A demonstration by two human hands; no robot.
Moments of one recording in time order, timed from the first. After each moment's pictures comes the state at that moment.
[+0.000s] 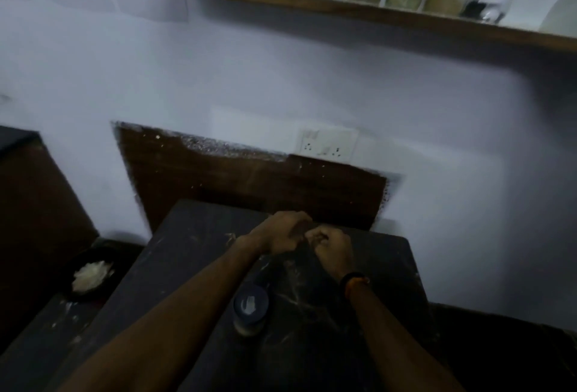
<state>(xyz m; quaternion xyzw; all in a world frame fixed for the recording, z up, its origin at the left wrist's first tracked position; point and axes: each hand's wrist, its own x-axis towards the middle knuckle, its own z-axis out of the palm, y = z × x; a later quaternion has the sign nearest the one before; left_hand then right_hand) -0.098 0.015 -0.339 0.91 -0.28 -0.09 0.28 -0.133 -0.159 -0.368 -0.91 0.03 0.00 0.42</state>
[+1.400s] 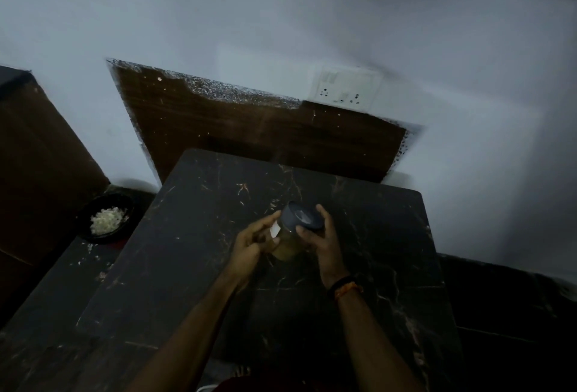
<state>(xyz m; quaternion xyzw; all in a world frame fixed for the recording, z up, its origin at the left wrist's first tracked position) -0.216 0.070 -0.456 0.62 0.03 -0.12 0.77 -0.196 -0.112 -0.452 -0.65 0.10 0.10 0.75</state>
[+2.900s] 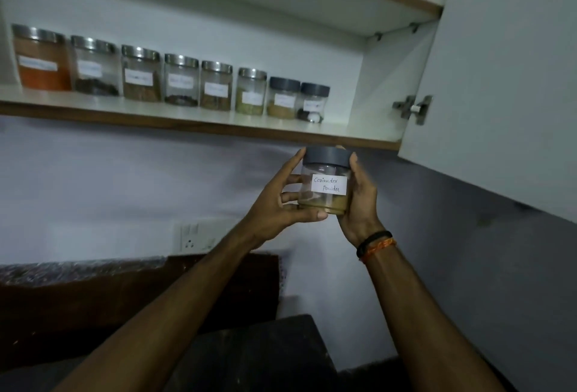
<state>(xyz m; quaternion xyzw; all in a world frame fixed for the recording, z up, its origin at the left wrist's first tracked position) -0.039 -0.179 -0.127 0.61 -0.44 -0.02 0.66 -0.101 -0.336 -0.097 -0.56 -0.05 -0.26 0.78</state>
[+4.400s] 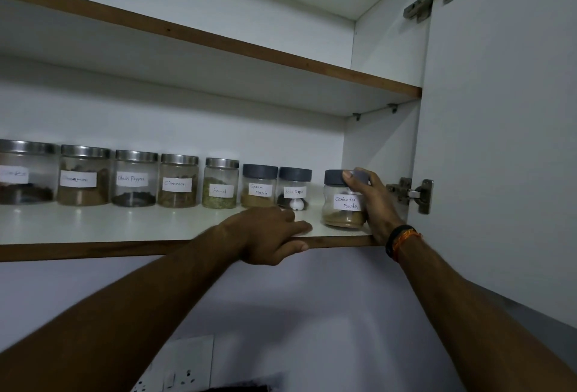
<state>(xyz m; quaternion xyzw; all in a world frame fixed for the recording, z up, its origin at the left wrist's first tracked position) 0.086 -0.242 0.025 0.80 -0.54 0.27 -0.08 0.037 -0.489 0.041 -0.69 -0.03 -0.36 0.62</state>
